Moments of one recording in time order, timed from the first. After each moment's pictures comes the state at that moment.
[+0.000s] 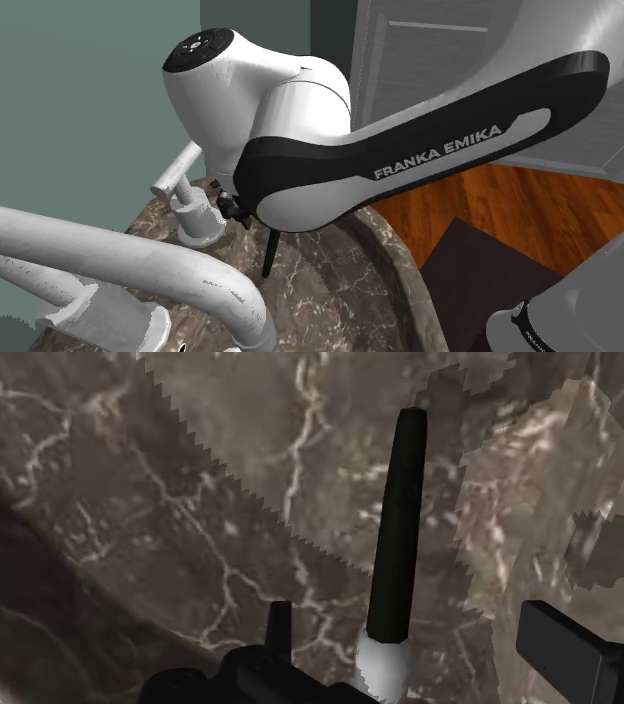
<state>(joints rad) -0.23 0.11 0.81 -1.95 -0.22 1.95 1.60</state>
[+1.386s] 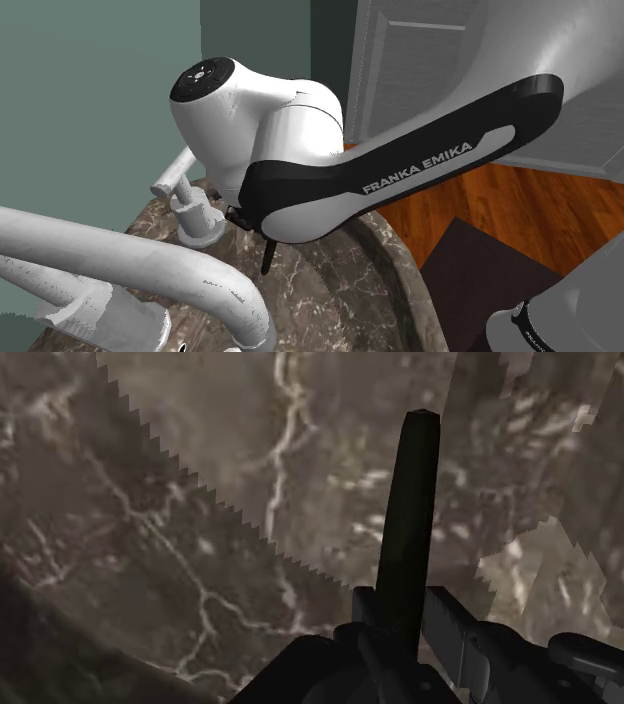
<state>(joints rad) -0.22 0.16 0.80 -1.97 -0.27 2.00 1.66</state>
